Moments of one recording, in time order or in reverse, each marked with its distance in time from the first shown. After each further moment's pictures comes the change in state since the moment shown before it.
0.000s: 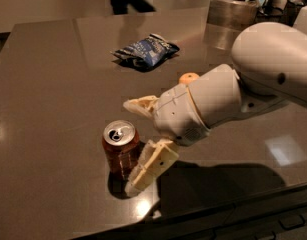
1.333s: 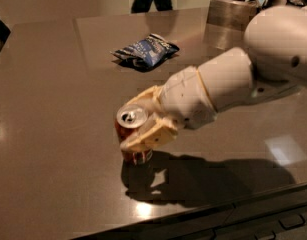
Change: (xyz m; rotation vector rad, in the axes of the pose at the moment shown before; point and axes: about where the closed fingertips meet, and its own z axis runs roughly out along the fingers) arm -0.013 -0.019 -0.020 0.037 -0.040 -0.007
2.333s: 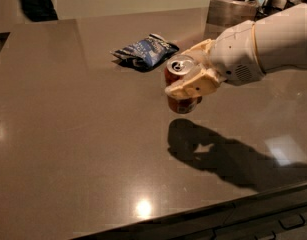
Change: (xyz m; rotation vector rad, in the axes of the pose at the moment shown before) arm 0.015 -0.091 -0.105 0.387 0.095 0.055
